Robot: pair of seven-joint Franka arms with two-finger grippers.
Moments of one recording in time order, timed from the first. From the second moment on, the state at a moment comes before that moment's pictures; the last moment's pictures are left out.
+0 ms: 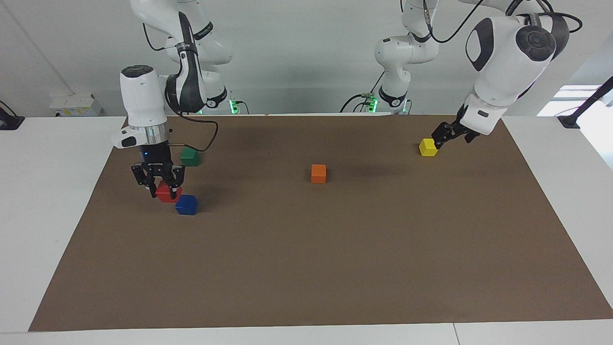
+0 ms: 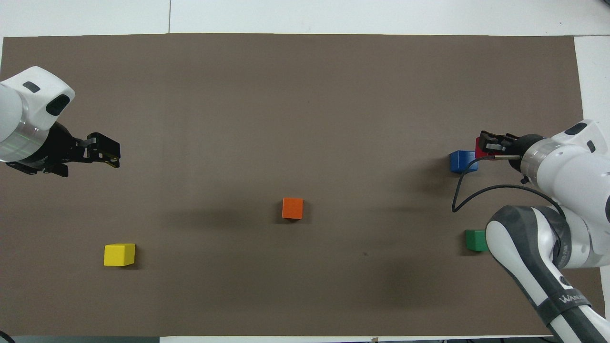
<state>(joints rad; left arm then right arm) 0.03 0.03 -0.15 -1.69 0.02 1.58 -0.23 -0.08 -0.06 0.05 -2.36 -0.07 2.77 0.16</state>
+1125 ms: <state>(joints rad) 0.03 0.03 -0.15 -1.67 0.02 1.58 -0.23 -0.07 0.03 0.05 -2.35 -0.07 2.76 0.21</state>
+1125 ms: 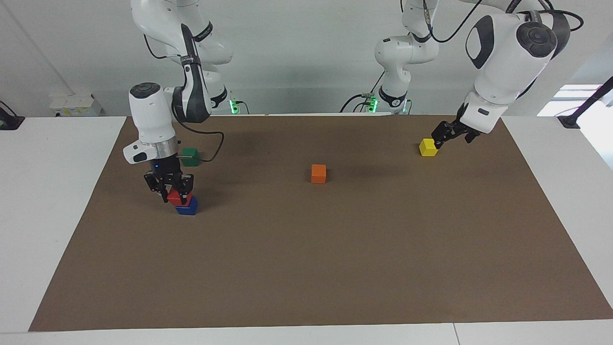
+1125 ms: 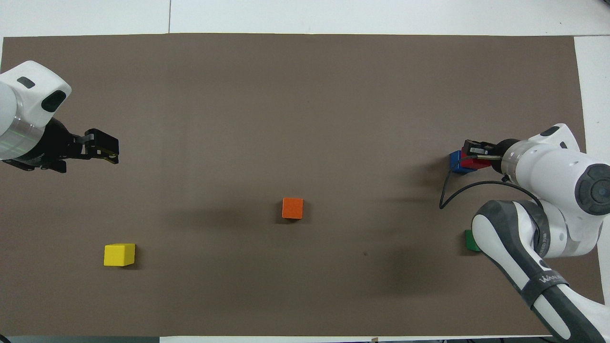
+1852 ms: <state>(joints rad) 0.03 0.03 -0.15 -1.67 0.02 1.58 -0.23 -0.07 0.04 0.05 -2.35 -0.07 2.75 0.22</state>
